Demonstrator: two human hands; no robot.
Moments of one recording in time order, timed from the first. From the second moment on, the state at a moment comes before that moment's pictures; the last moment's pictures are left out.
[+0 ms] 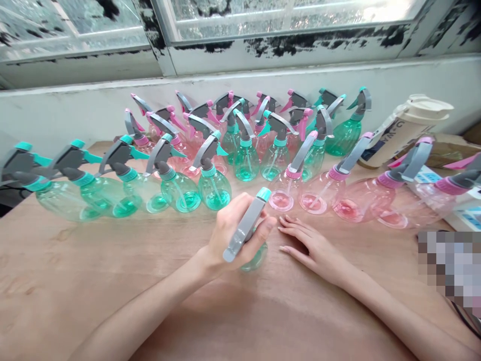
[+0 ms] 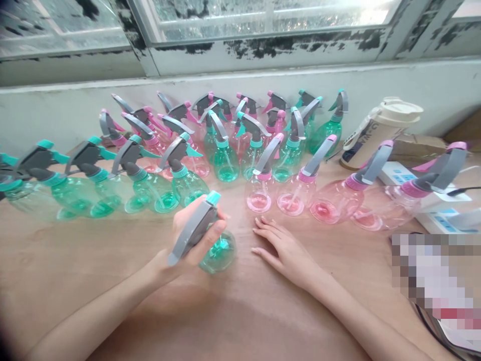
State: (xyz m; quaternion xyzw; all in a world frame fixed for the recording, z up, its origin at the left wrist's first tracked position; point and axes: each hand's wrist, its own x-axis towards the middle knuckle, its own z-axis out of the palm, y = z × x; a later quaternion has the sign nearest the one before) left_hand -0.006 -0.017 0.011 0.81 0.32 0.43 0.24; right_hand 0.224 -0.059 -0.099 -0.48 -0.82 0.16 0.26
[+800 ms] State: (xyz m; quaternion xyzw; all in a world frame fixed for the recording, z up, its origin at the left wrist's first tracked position) left_hand -0.003 -0.017 0.005 0.80 0.31 0.46 0.23; right_hand 0.225 -0.058 -0.101 -0.48 -0.82 0.16 0.27
